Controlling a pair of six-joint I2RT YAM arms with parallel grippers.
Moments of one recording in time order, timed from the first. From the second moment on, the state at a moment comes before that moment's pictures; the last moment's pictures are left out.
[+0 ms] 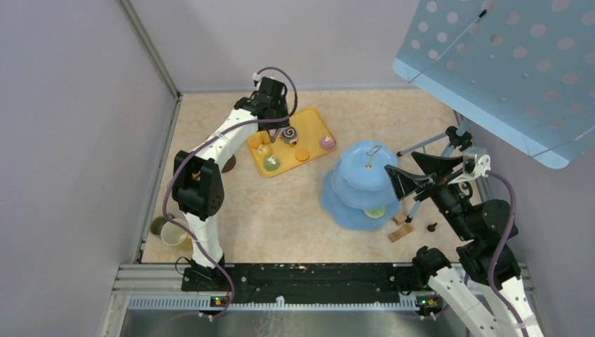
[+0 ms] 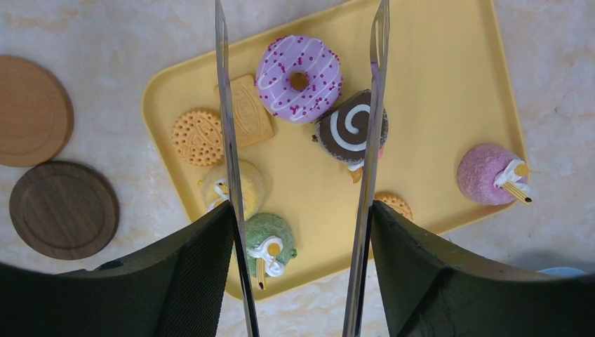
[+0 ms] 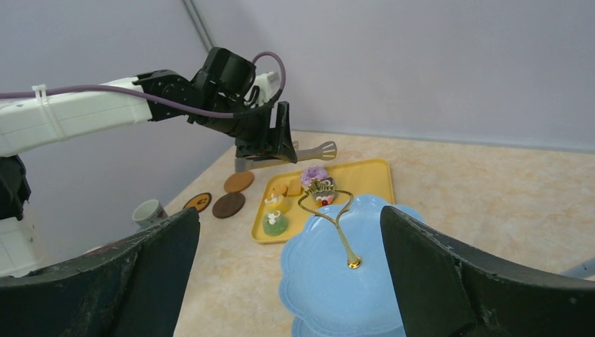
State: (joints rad) left arm -0.41 1.93 1.74 -0.66 -0.27 -0.46; right arm 0.43 0.31 0.75 -0.20 -0.11 0.33
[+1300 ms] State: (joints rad) left arm -0.41 1.98 1.67 -0.66 -0.21 -0.54; right arm 0.43 0.30 0.75 -0.20 -0.12 0.35
